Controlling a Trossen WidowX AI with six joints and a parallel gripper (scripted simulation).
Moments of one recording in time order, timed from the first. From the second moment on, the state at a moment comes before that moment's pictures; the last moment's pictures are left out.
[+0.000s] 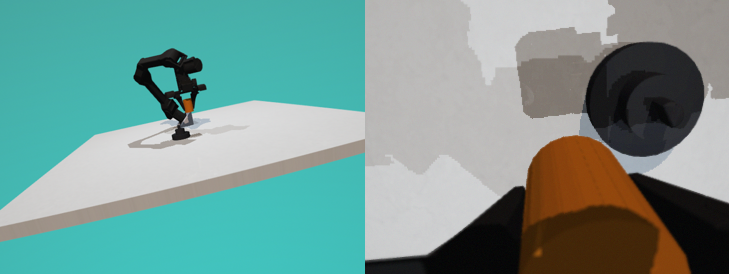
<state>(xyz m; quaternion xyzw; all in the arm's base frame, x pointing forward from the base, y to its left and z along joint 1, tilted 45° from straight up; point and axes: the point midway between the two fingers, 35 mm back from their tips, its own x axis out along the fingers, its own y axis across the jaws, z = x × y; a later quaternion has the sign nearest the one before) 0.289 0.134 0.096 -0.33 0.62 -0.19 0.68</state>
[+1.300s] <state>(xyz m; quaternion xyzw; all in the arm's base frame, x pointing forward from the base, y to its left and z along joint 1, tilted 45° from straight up) 0.315 0.061 0.106 -0.33 0.62 -0.20 0.68</state>
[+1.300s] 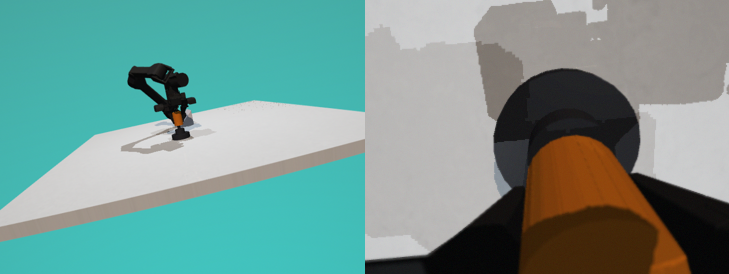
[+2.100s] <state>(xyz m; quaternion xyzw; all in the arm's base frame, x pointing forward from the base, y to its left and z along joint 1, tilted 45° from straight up) 0.317 0.061 0.109 -0.33 0.62 -0.20 0.69</state>
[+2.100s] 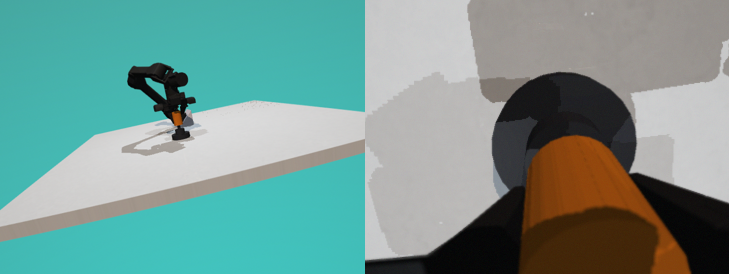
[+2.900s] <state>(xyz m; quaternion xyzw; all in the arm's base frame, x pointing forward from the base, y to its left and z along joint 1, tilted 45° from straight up) 0.316 0.060 0.109 -0.33 0.62 -0.20 0.68</state>
